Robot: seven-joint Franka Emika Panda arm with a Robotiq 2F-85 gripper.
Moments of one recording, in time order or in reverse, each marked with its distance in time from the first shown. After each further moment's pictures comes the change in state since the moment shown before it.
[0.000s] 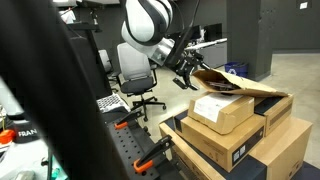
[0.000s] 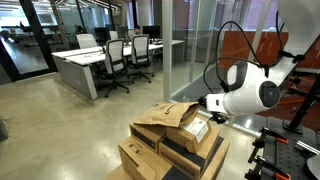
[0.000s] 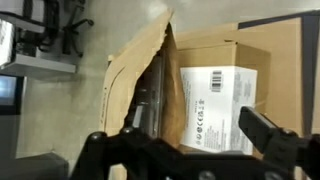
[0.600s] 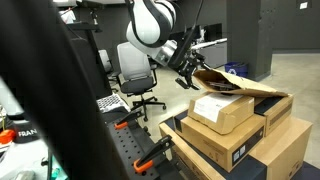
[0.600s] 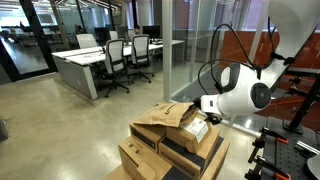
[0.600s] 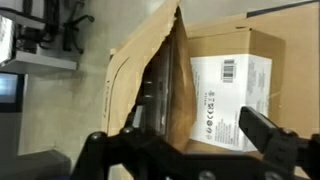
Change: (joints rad) arm -0.002 0.059 0.016 0.061 0.000 0.000 0.006
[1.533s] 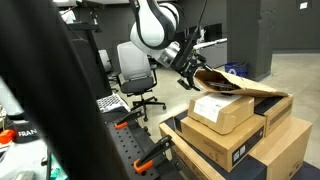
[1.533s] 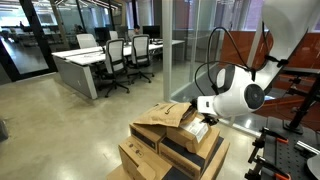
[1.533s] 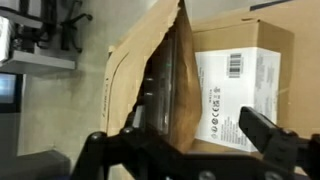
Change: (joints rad) arm -0.021 0.049 0.019 0.045 0.000 0.000 0.000
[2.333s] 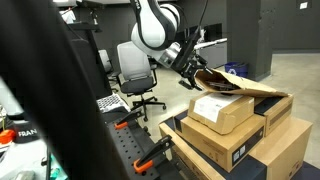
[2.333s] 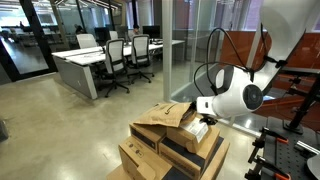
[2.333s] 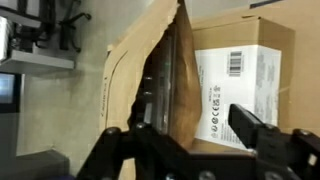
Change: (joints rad) arm -0.008 0.014 0.008 0.010 0.000 0.000 0.000
